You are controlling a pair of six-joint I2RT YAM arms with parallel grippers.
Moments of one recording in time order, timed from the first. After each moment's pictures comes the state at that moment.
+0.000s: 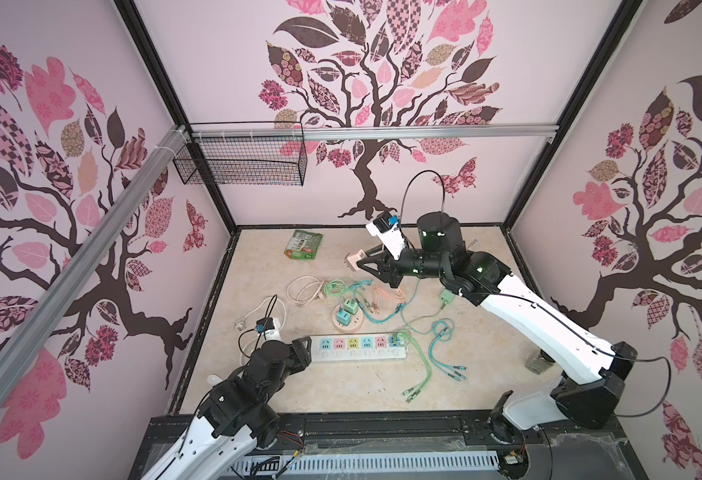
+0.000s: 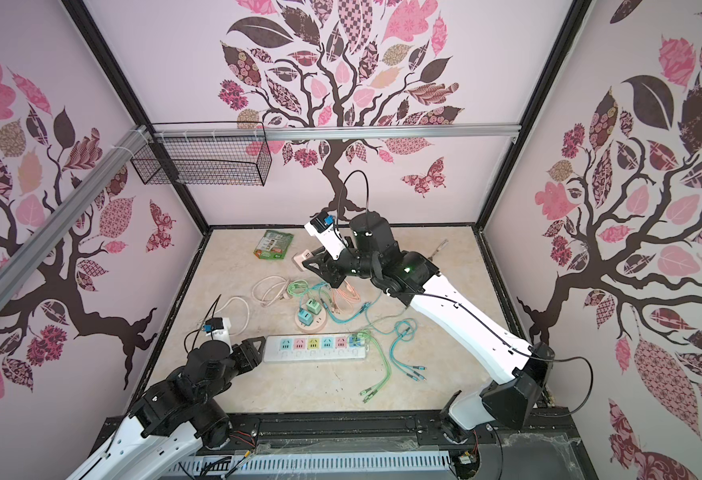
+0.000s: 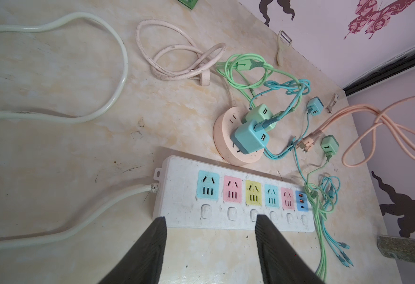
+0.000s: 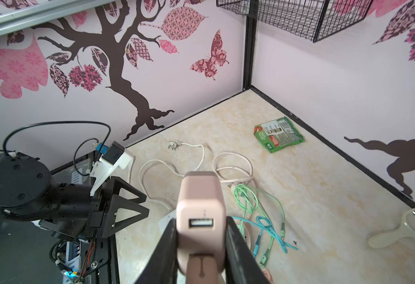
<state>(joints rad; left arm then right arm) -0.71 0.35 0.45 -0.74 -0.31 -0.87 0.76 1.47 1.65 -0.52 -0.36 -0.02</state>
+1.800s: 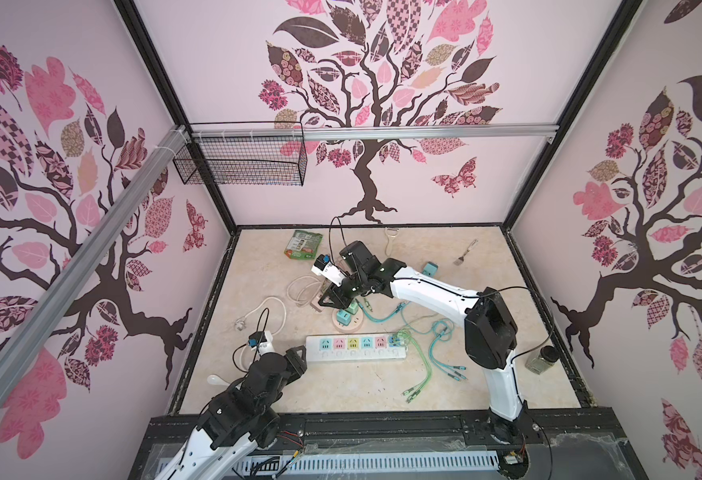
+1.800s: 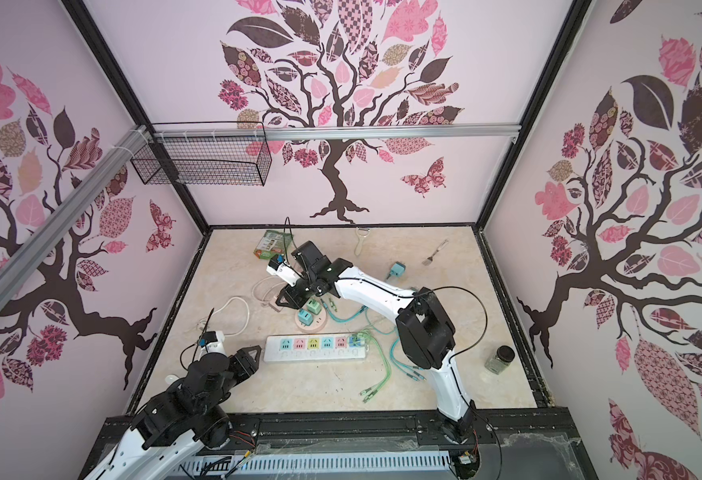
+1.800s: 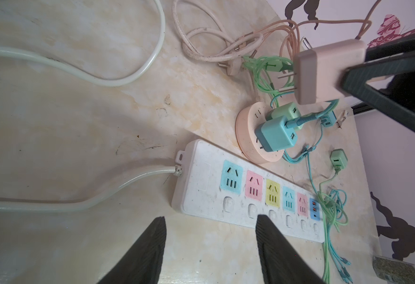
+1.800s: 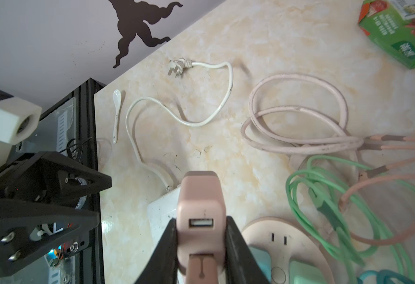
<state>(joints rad) -0.71 0.17 0.32 -0.82 -0.34 -1.01 0.84 2.04 1.76 -0.51 -0.50 -0.03</state>
